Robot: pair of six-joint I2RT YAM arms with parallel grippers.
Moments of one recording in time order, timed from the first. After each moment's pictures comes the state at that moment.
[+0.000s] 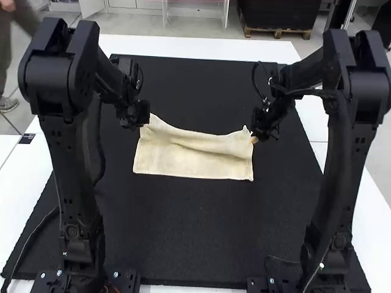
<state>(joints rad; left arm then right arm) -0.02 1.82 1.01 -0.08 0.04 -0.13 0.09 1.95 1.26 -0.58 -0.34 0.22</state>
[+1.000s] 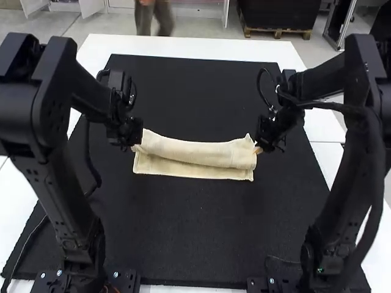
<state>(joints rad) -0.03 1.51 0.70 -0.10 -0.03 -0.04 0.09 1.71 1.01 -0.56 -0.35 0.25</state>
